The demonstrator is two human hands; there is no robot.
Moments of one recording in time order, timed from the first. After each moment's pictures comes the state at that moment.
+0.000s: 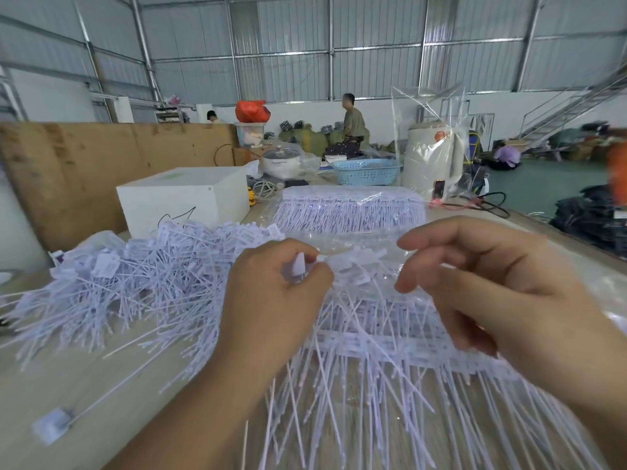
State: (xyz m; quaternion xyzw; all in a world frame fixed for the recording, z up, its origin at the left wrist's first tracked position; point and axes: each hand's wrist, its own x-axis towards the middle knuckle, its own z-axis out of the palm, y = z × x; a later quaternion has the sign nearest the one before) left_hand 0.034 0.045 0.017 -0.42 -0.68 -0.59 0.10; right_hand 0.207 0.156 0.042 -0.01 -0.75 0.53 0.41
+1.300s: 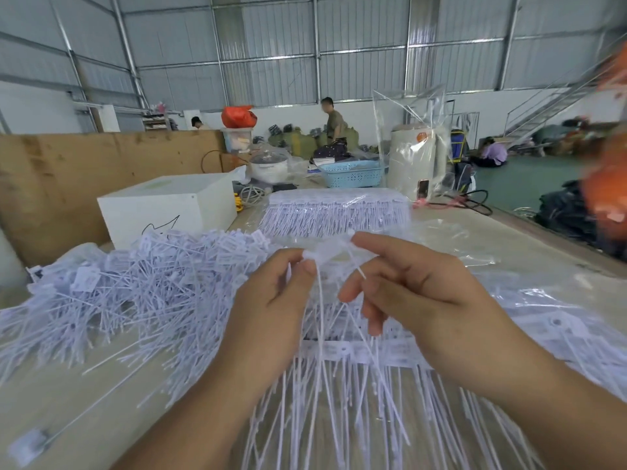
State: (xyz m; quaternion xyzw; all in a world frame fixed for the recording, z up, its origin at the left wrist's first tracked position) left_hand 0.038 0.056 0.007 -0.43 -0.67 -0.60 -0.02; right_hand 0.188 0.158 0.025 -0.05 -0.77 0.54 0.33
